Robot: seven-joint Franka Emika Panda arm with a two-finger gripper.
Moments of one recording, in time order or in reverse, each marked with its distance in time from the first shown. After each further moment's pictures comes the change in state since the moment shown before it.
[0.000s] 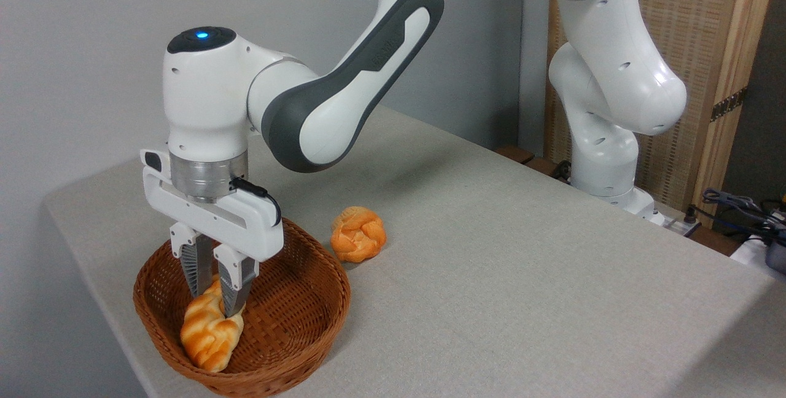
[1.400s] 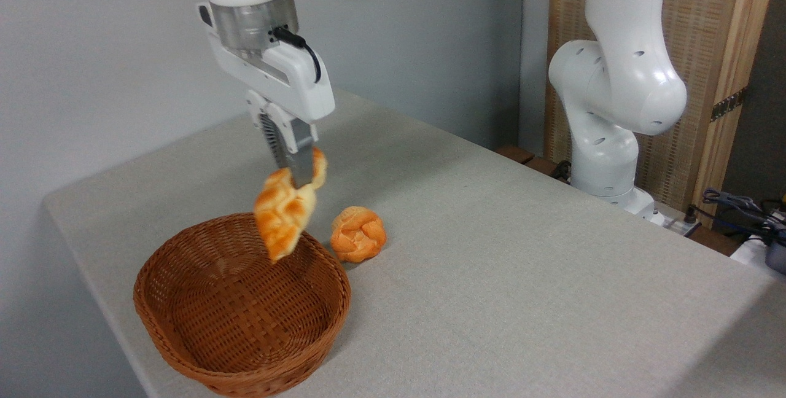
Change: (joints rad) arm 0.006 -0.329 0.009 0.019 0.002 -0.618 0.310
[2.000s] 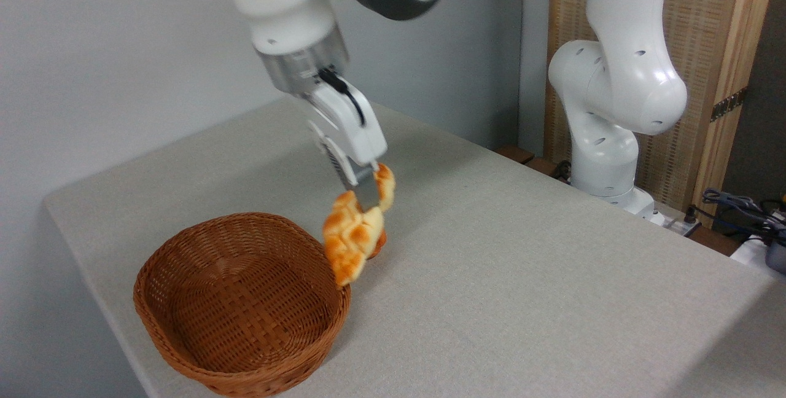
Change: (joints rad) arm 0.008 -0.026 0.123 -0.079 0.035 -0.124 0.304
